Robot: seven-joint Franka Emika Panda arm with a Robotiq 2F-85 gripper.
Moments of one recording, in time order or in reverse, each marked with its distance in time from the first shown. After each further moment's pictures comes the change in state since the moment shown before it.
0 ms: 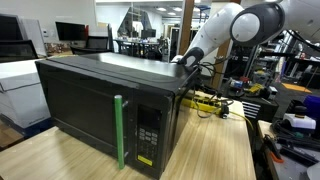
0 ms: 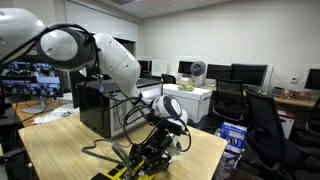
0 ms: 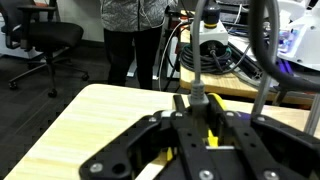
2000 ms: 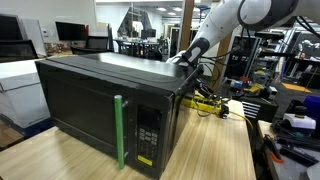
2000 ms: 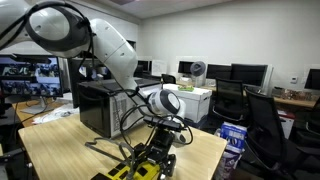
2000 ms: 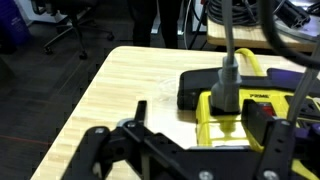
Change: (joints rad) arm 0.000 -0.147 -0.005 -0.195 0.014 0.338 0.120
